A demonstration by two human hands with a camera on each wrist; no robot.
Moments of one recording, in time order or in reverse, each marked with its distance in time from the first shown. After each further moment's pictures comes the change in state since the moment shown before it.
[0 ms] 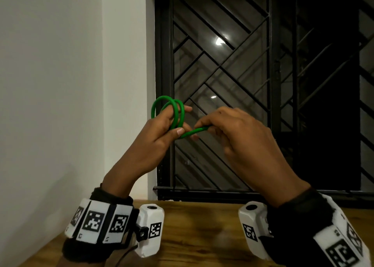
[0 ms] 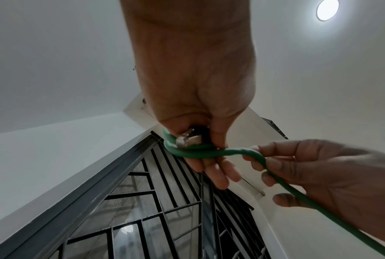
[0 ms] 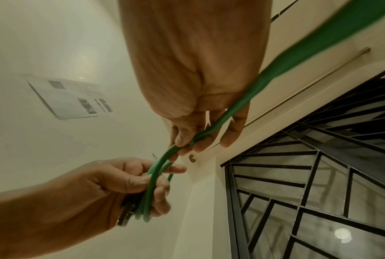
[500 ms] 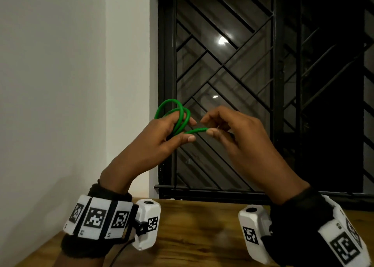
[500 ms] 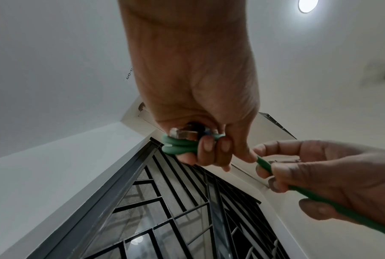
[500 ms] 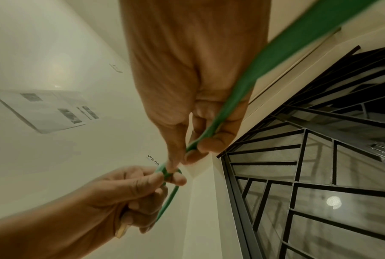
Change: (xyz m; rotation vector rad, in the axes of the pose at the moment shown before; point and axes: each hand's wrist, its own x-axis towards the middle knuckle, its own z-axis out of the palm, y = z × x) left_hand -0.004 -0.003 -0.009 0.242 -0.070 -0.032; right_hand 0.002 0.012 0.013 0.339 0.032 0.010
